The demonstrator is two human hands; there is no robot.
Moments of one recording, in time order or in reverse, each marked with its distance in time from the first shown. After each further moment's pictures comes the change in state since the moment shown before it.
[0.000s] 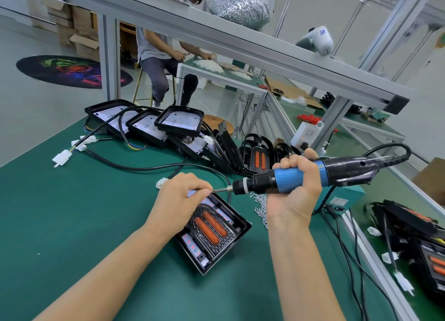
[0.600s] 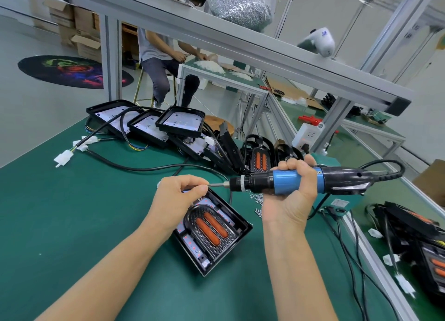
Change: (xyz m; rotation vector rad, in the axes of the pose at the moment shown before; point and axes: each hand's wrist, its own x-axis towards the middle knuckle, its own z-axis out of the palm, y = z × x) left_hand 0.005 -0.003 0.002 -0.377 0.056 -0.280; right_hand -0.005 0.007 -0.003 0.093 0.036 0.060
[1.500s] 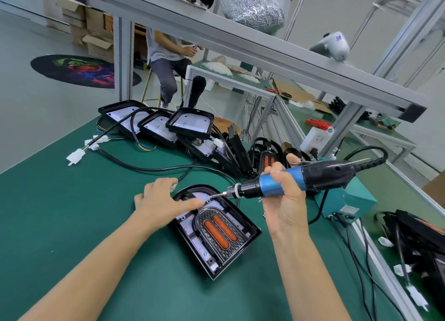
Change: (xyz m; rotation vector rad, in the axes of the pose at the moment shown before) left_hand 0.009 -0.024 -0.042 0.659 -0.065 -0.261; right_hand 0.005 0.011 -0.013 -0.294 -0.203 0.157
